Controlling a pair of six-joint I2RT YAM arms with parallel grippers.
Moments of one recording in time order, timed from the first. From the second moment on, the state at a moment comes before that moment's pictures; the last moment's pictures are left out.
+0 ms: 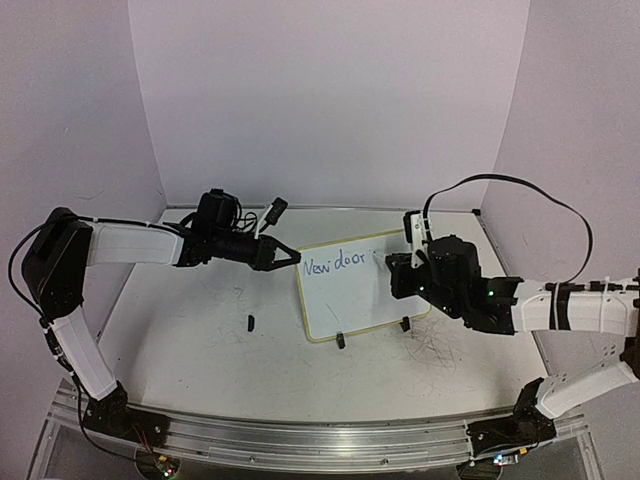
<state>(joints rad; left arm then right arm) -0.59 1.73 1.10 0.13 0.76 -0.22 0.89 1.28 0.73 0.18 0.43 0.31</state>
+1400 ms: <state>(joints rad) -0.60 1.73 1.10 0.12 0.75 -0.21 0.89 1.39 0.79 0.23 0.45 0.34</state>
